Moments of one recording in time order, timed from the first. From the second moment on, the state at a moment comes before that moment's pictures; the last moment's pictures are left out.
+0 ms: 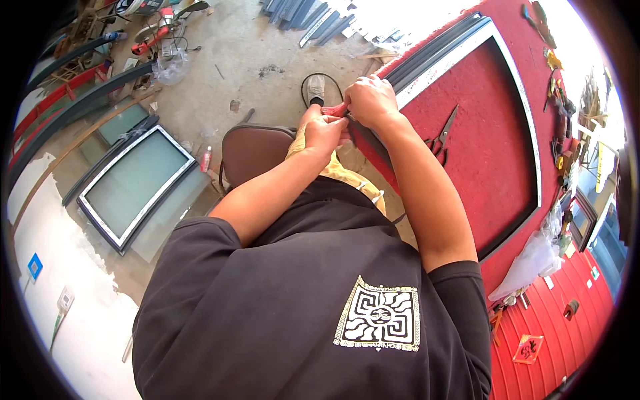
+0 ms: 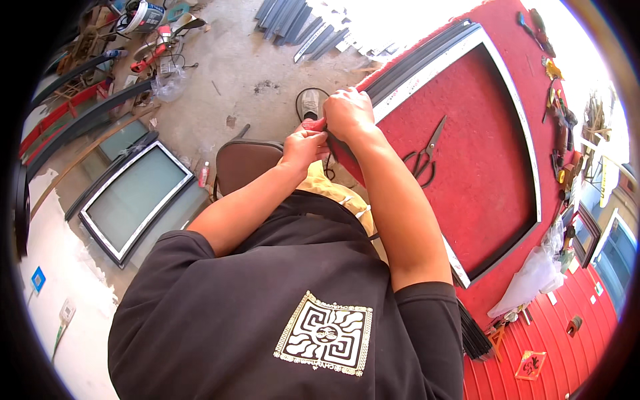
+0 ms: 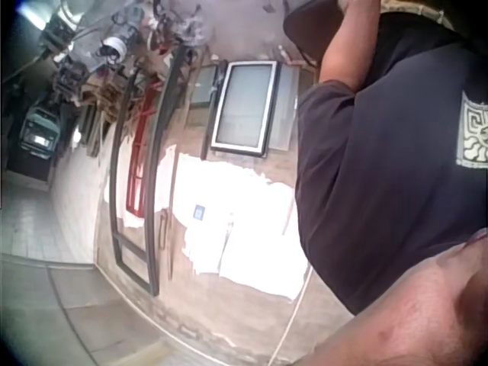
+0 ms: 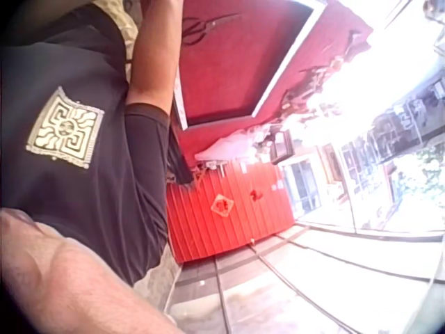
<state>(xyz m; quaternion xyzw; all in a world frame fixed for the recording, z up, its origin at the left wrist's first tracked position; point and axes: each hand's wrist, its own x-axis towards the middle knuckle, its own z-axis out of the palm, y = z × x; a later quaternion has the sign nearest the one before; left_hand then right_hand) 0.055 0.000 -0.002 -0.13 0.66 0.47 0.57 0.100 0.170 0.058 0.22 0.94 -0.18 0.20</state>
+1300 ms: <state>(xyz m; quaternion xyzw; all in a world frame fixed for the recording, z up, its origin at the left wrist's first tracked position) 0.050 0.014 0.007 -0.15 0.64 0.45 0.60 0.077 0.187 0.056 0.30 0.89 -0.14 0.30</state>
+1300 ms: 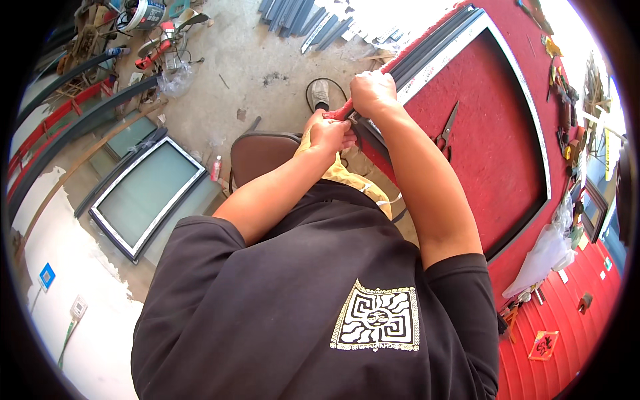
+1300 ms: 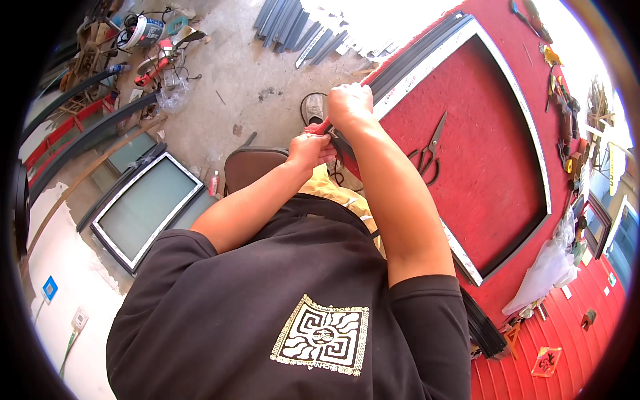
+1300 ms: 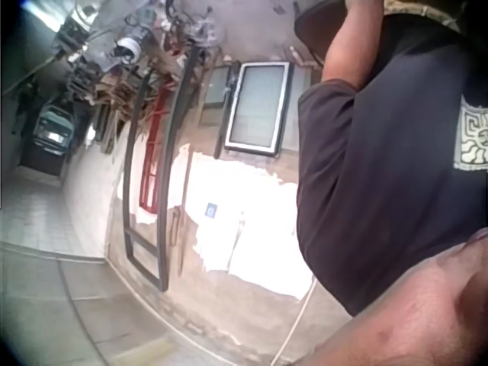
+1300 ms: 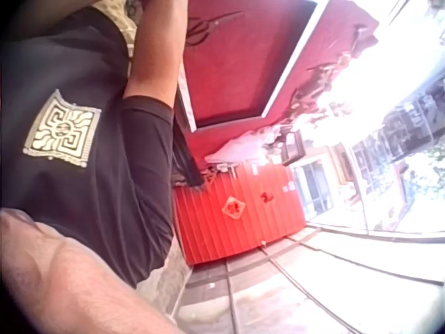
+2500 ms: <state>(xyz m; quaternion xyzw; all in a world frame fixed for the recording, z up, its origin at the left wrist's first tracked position) 0.038 0.015 0.001 -0.17 0.62 0.43 0.63 0.268 0.023 0.041 0.48 0.30 -0.82 -0.07</state>
